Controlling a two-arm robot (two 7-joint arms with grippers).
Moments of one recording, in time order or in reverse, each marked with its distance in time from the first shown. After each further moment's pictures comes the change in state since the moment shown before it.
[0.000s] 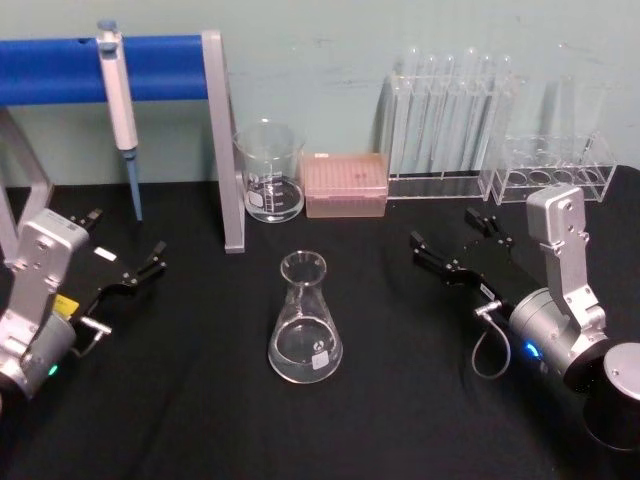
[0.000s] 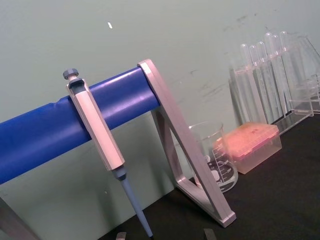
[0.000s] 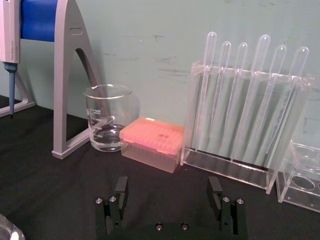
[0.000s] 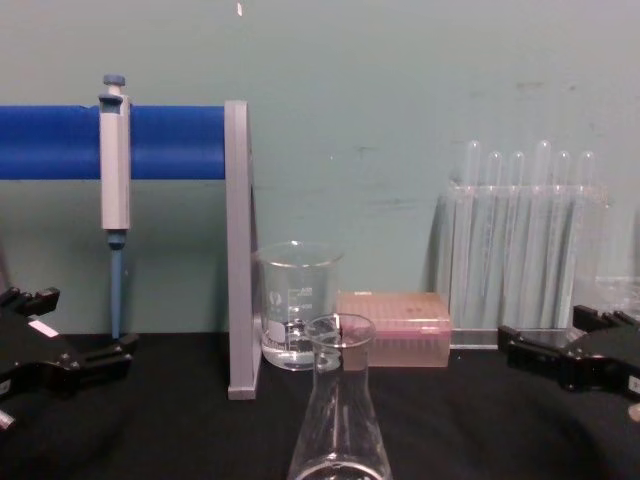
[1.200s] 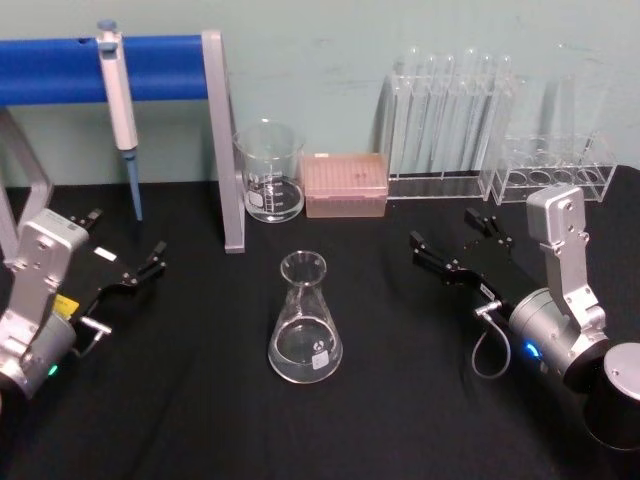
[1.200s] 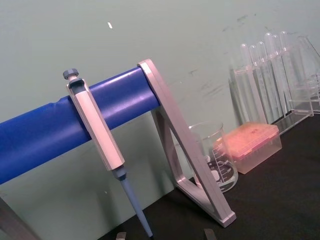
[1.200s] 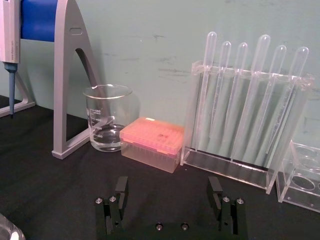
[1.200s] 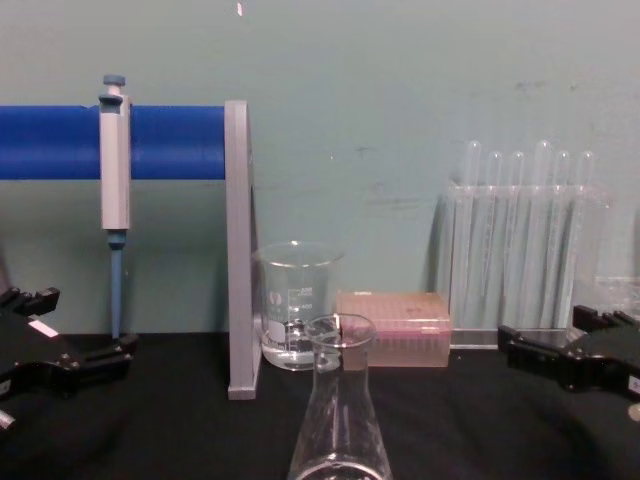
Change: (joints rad) left arm 0.000 0.000 0.000 0.000 0.000 0.000 0.000; right arm 0.000 0.000 0.000 0.000 0.000 0.000 0.000
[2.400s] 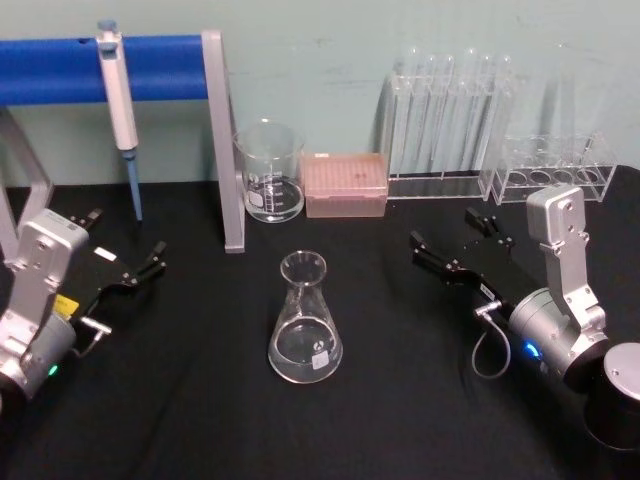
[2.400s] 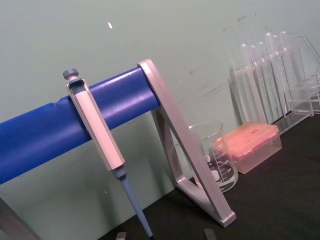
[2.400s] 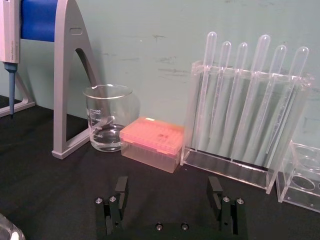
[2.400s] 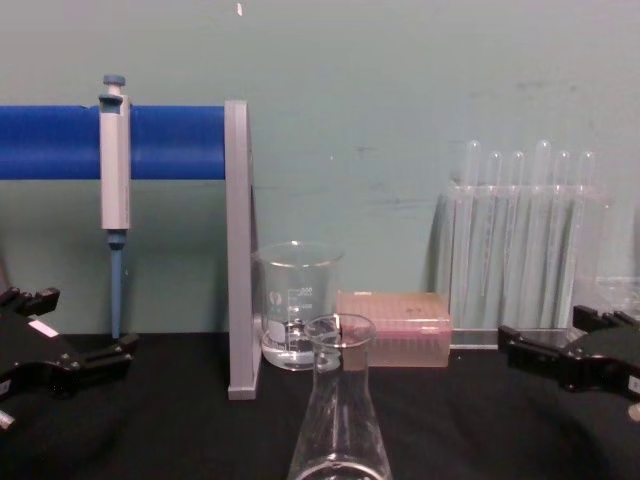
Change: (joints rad) left arm 0.000 0.000 0.000 0.000 0.000 0.000 0.000; right arm 0.000 0.000 0.000 0.000 0.000 0.000 0.000
